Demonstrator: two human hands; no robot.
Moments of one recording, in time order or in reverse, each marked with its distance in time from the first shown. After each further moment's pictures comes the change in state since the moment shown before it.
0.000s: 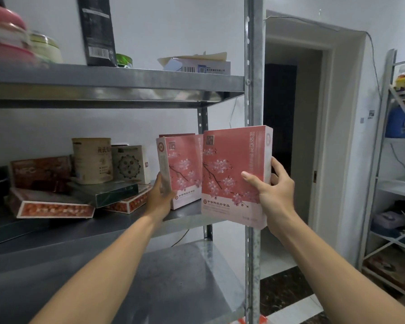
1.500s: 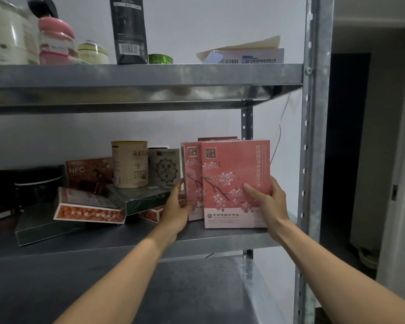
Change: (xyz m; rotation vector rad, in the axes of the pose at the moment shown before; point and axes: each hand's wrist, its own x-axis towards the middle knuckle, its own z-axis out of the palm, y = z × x) left_hand 0.025 -0.020 -0.027 0.063 0.133 -0.062; right_hand 0.072 0.088 0.087 0.229 -0.315 0.110
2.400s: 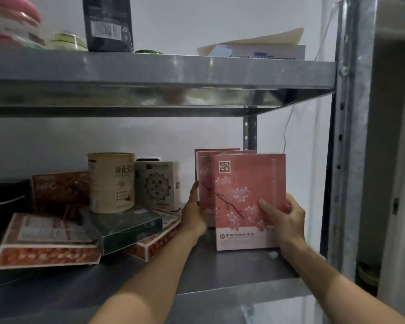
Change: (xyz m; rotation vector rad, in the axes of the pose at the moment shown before) left_hand 0.102 -0.019 0.062 0.047 -0.009 0.093; right_hand 0.067 0.043 -0.010 -0.073 0.195 -0.052
